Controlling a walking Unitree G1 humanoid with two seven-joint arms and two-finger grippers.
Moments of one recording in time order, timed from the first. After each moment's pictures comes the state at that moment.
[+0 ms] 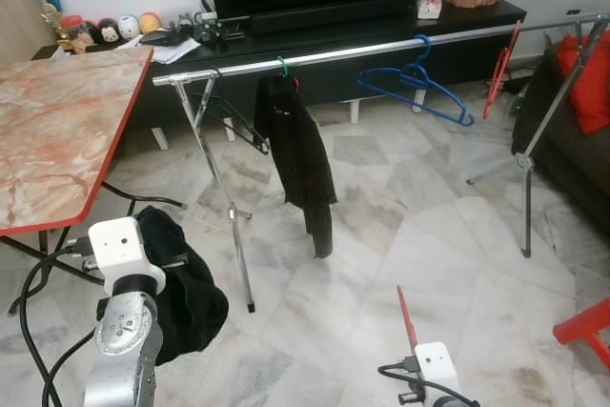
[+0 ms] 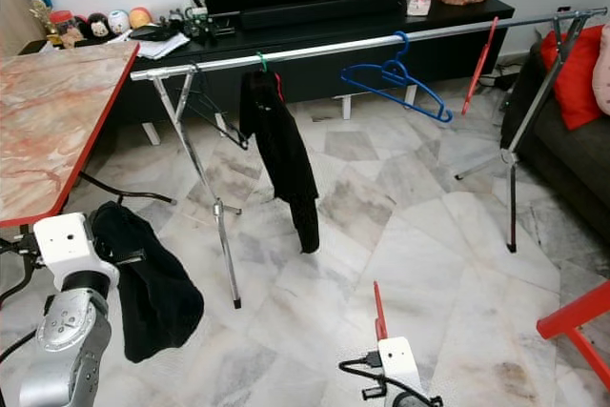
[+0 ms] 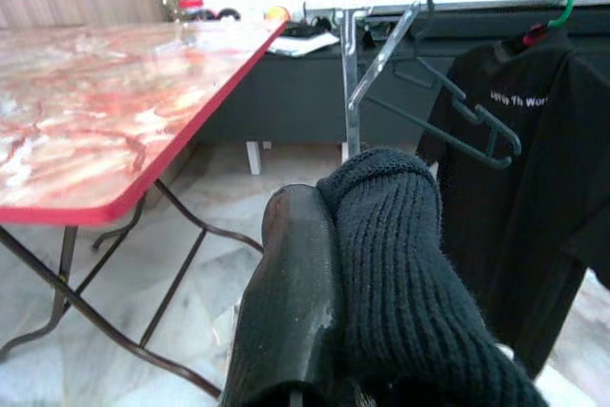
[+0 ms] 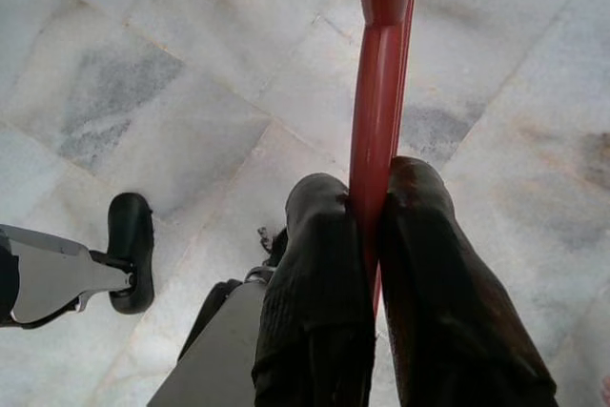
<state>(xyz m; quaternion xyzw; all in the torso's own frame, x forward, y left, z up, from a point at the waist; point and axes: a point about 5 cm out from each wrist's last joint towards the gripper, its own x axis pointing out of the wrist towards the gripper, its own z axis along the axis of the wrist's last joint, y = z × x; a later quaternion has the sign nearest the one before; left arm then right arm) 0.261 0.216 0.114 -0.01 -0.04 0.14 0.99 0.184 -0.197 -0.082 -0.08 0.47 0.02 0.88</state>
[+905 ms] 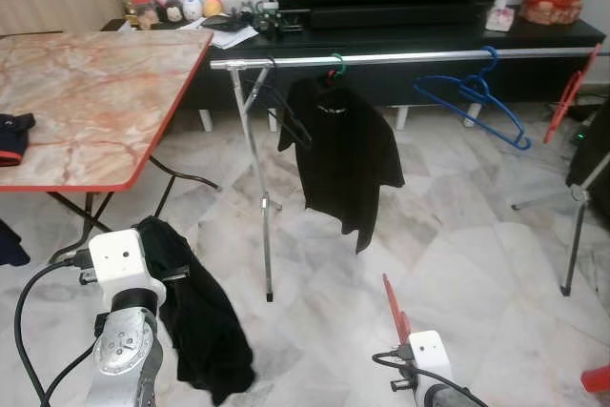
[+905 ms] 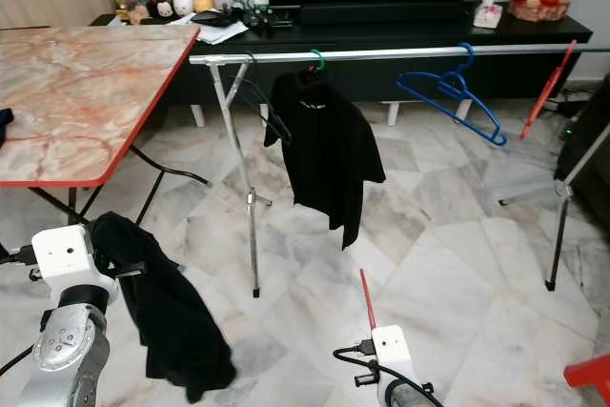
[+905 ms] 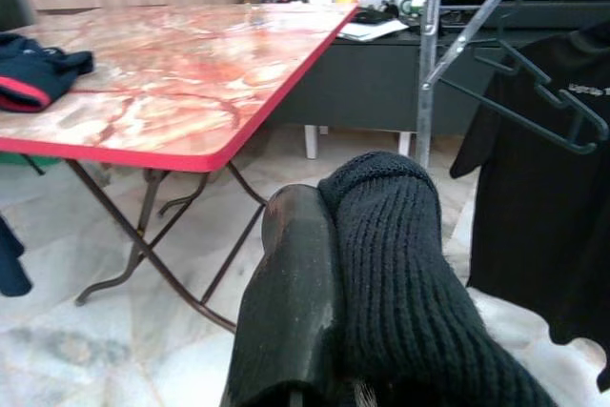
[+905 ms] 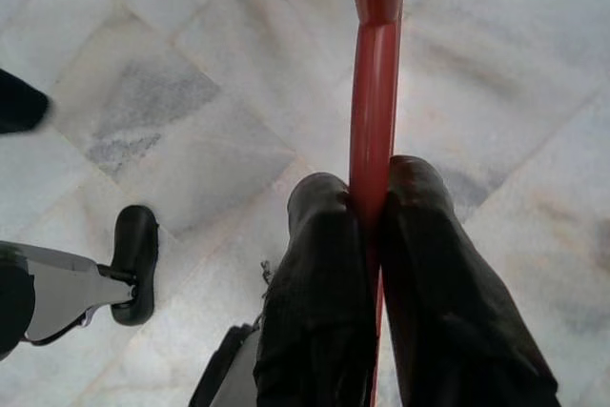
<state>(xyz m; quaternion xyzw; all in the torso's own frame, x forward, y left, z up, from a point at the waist) 0.247 0.209 0.119 0.01 -0.04 0.13 0.99 0.197 -0.189 -0.077 -0.06 0.45 0.03 0.89</state>
